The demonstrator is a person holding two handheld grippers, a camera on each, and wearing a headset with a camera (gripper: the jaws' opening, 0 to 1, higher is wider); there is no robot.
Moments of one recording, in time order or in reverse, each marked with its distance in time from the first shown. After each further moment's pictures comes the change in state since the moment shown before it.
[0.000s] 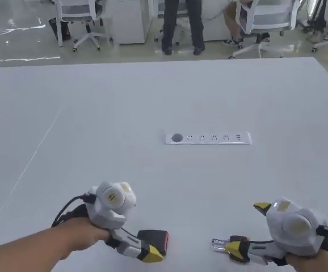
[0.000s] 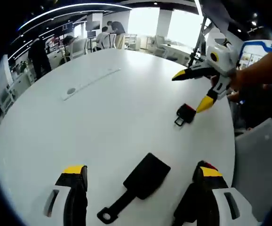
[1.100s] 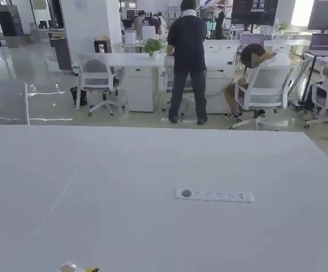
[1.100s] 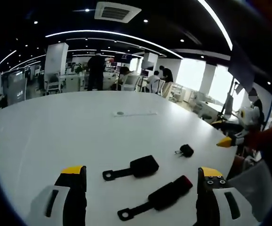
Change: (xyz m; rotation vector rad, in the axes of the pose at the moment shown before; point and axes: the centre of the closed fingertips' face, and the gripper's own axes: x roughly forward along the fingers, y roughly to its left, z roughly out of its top) left arm -0.139 -0.039 -0.039 -0.305 -0.429 0.262; right arm -0.101 0.056 0.009 0.134 -0.171 -0.204
